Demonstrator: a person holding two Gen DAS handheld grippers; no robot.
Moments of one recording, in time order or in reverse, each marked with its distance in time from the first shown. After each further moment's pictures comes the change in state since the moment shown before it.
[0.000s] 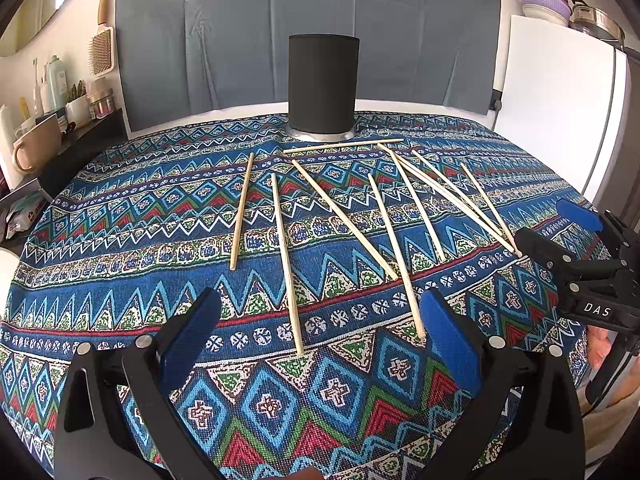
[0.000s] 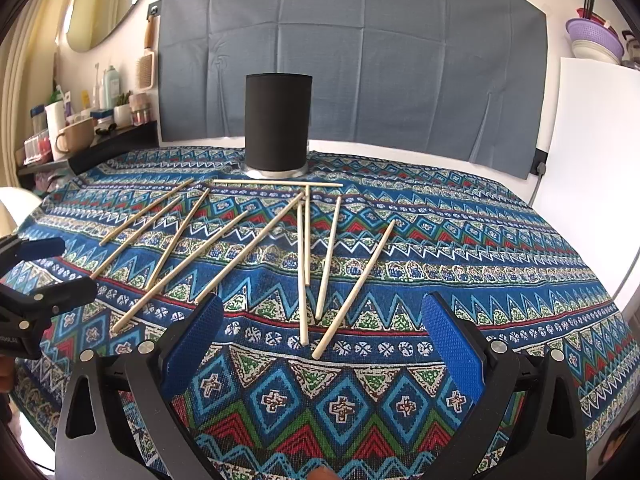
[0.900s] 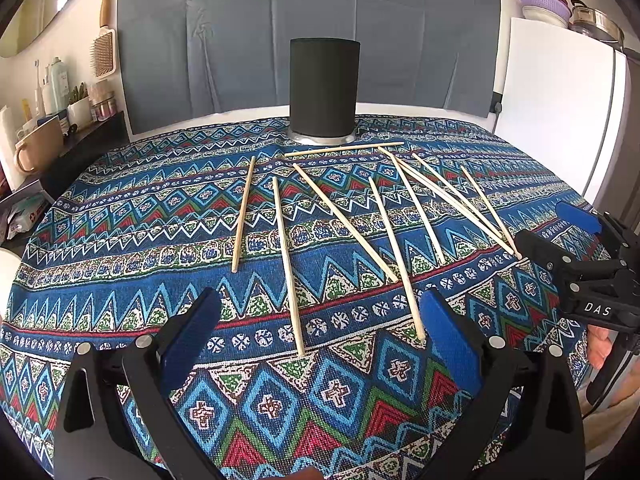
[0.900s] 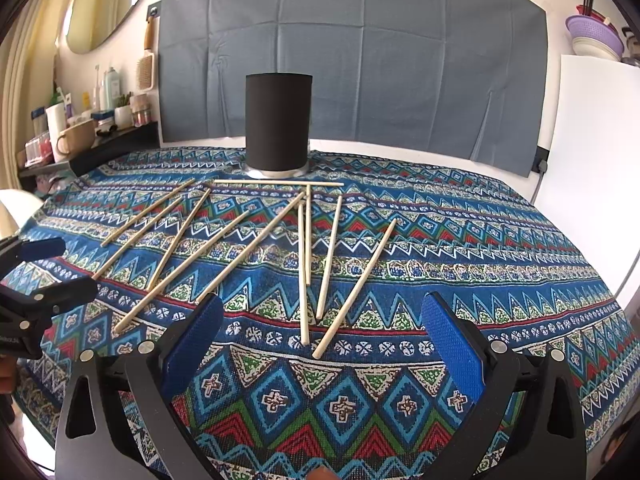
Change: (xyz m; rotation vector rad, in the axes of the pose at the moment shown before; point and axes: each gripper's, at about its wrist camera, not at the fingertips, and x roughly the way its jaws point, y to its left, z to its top) left arm -0.002 -0.001 0.001 -0.001 -0.010 0.003; right arm 0.000 0.000 0.000 0.004 0.004 0.009
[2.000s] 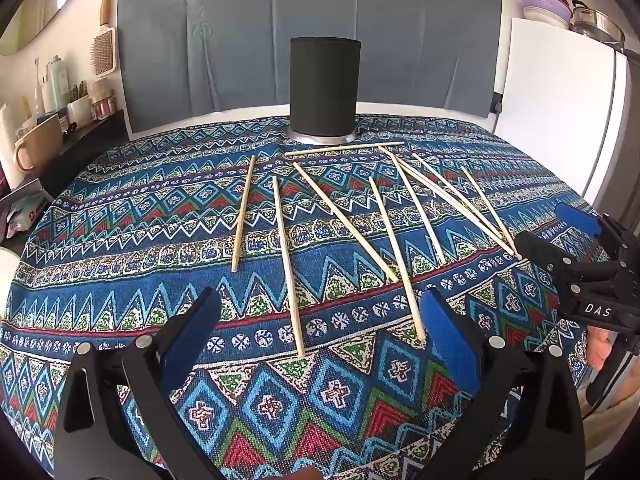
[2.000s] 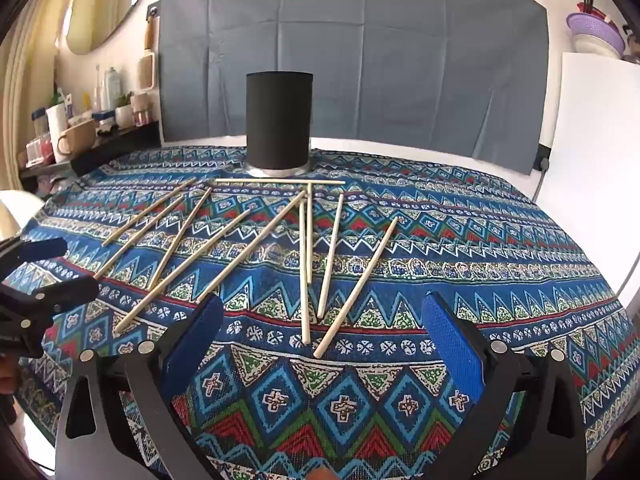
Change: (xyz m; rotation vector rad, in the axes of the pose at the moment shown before) left arm 0.001 0.001 0.001 -0.003 -0.008 -0.007; right arm 0.002 0.000 -0.002 0.007 0.001 0.006
